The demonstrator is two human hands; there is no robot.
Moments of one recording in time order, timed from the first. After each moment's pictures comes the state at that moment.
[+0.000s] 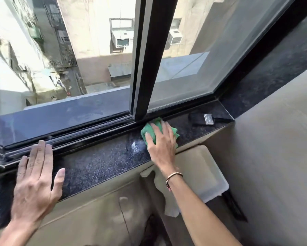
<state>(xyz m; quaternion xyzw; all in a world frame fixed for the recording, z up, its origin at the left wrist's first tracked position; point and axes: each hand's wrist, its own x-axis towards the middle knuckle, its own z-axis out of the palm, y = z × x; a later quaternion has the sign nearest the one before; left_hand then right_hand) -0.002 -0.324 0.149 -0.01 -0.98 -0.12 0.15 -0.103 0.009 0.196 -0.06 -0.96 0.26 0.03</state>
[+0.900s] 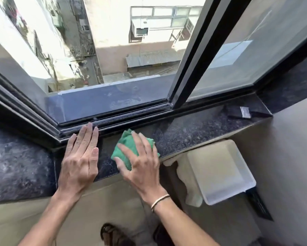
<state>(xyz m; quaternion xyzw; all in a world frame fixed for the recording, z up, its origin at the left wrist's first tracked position) 0.007 -0.339 0.166 -0.03 -0.98 -0.17 0.14 -0.006 -0.146 0.165 0.15 -0.97 0.17 0.09</state>
